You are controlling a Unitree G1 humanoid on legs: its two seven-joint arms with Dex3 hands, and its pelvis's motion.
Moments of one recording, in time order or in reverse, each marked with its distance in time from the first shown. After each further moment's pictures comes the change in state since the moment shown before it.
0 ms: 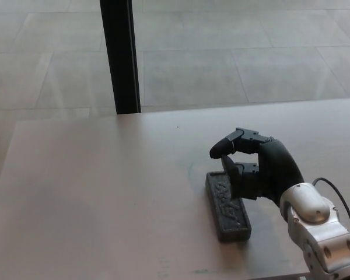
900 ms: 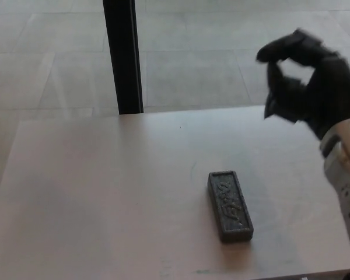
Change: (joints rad) left_arm 0.013 0.000 0.014 -0.001 0.018 -0.005 -0.016; right_arm -0.102 -0.062 -0.125 -0.223 0.157 0.082 -0.028
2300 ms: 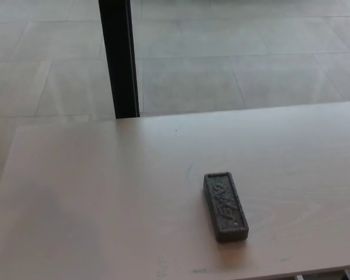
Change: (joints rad) left_arm 0.010 0.005 -0.069 0.037 0.080 -0.022 -0.003; right_arm 0.836 -0.217 -0.656 0.433 -0.059 -0.216 0.014
